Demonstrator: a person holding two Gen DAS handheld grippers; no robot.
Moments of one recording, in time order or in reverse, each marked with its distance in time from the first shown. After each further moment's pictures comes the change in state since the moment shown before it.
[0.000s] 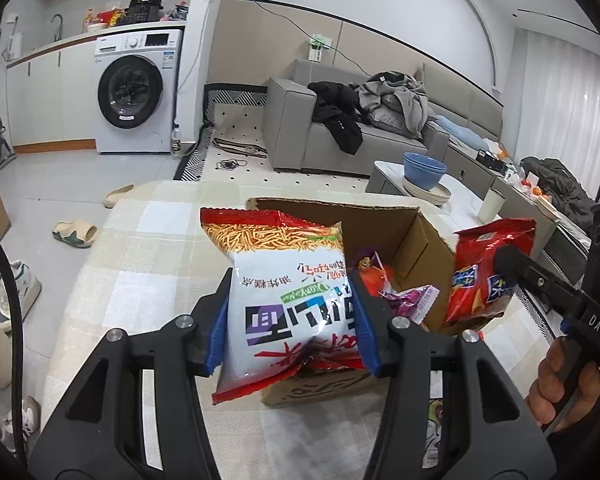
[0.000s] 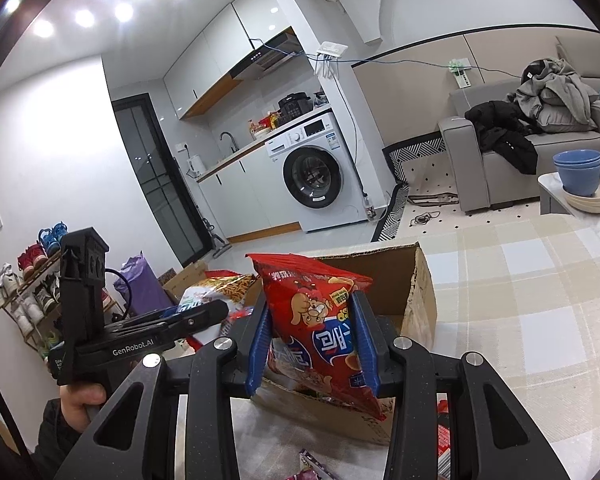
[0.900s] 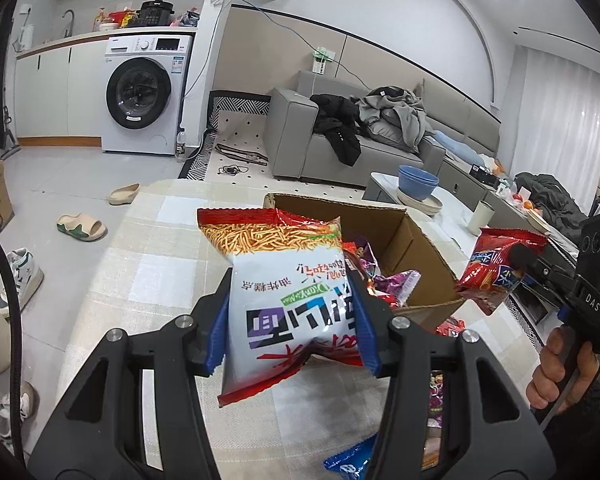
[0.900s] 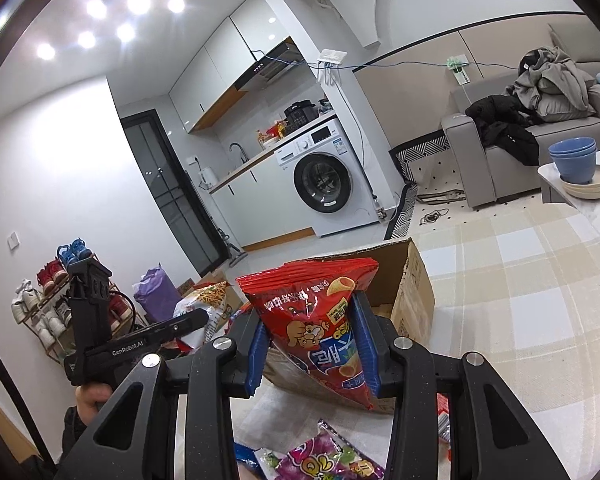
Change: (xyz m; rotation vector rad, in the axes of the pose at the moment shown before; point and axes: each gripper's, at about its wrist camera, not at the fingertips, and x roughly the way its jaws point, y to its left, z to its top) left arm -0.134 0.035 -0.038 -0.048 -0.048 -0.010; right arm -0.046 -0.003 -0.005 0.055 -0.023 0.054
